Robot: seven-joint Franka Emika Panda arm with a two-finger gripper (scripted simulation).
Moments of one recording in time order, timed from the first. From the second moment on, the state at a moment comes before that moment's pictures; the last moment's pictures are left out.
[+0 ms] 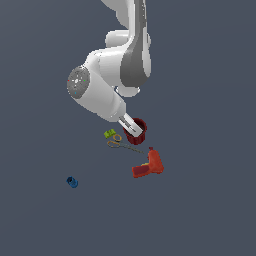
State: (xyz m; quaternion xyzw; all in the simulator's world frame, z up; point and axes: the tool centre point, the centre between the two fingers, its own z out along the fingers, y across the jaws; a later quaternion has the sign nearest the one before) arm -0.060 -0.001 0.201 -0.86 0.44 0.26 0.10
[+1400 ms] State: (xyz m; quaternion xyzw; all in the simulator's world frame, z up) arm -0.152 0.210 0.427 -0.86 0.43 0.26 0.10
